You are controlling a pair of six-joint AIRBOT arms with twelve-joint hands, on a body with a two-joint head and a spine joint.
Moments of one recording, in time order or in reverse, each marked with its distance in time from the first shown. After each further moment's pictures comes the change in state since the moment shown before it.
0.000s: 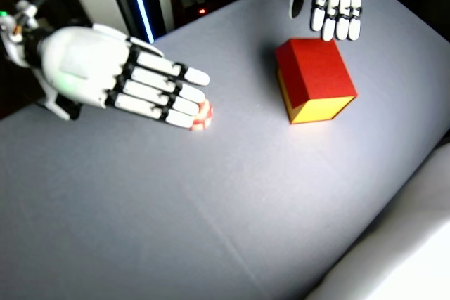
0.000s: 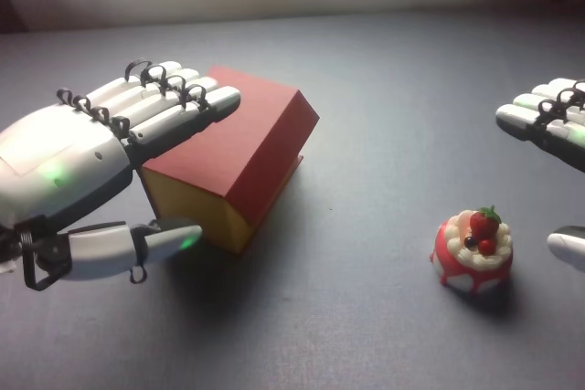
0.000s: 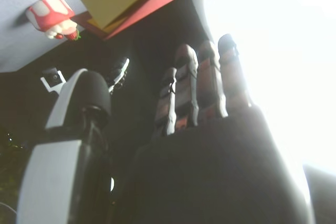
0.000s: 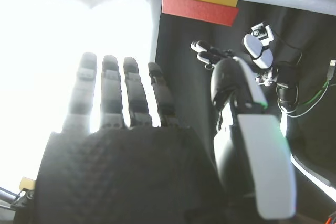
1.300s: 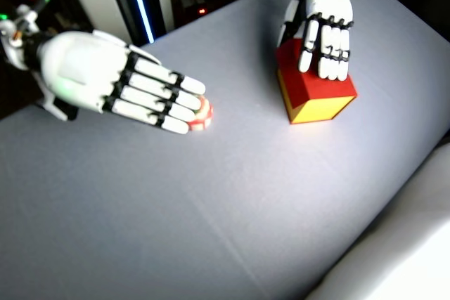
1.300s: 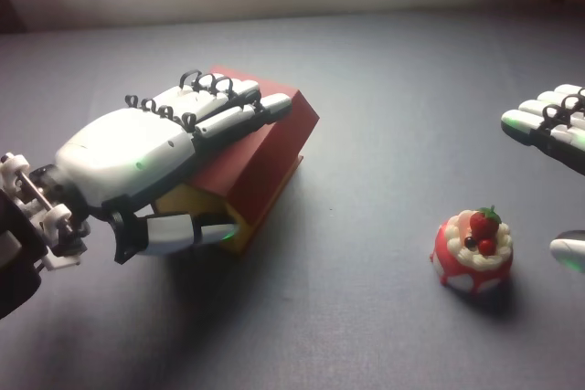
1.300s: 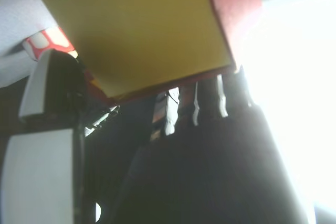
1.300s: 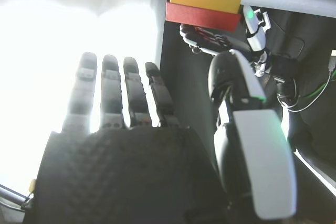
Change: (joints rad) left arm -0.116 -0.177 0.131 -0.073 0.171 0.009; right arm -0.015 -0.005 0.000 0.025 -0.006 0.000
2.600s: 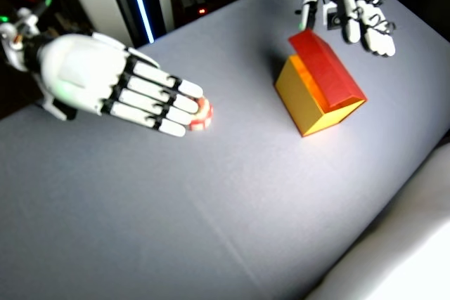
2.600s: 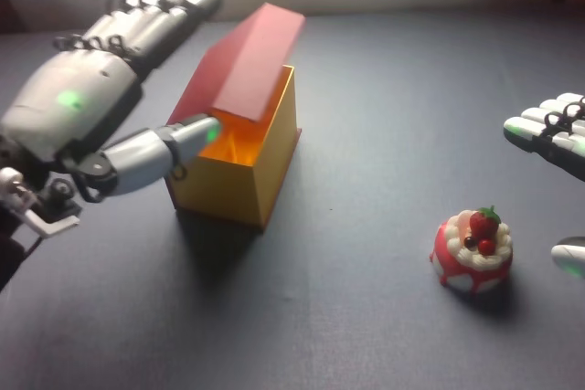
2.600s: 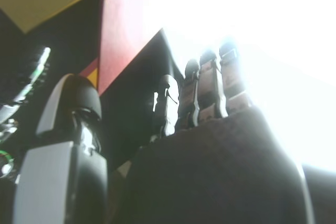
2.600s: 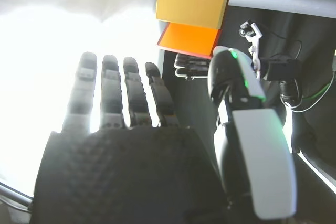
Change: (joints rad) left arm 0.029 -0.001 0.011 -0.241 -0.301 0.004; right arm -0.022 -0.013 0.000 0.023 0.014 0.000
